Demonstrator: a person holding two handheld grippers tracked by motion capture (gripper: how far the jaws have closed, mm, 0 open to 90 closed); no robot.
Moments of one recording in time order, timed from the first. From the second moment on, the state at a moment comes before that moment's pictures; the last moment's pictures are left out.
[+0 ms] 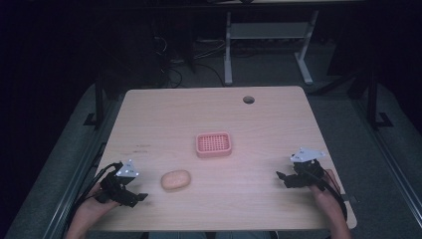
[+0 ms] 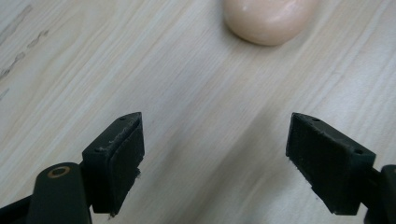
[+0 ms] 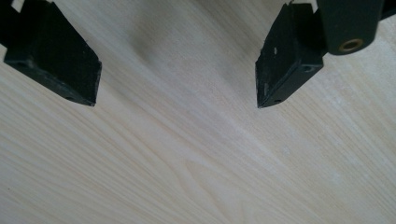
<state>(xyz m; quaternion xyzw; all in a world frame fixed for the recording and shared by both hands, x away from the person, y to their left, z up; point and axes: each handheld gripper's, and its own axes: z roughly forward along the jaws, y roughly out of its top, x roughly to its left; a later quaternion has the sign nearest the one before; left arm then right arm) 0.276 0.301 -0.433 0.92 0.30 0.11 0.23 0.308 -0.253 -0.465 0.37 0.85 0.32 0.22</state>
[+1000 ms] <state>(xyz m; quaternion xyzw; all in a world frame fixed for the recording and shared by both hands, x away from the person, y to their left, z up) 0.280 0.277 -0.431 0.93 0.27 0.10 0.22 0.308 -0.251 -0.465 0.36 0.85 0.32 0.22</state>
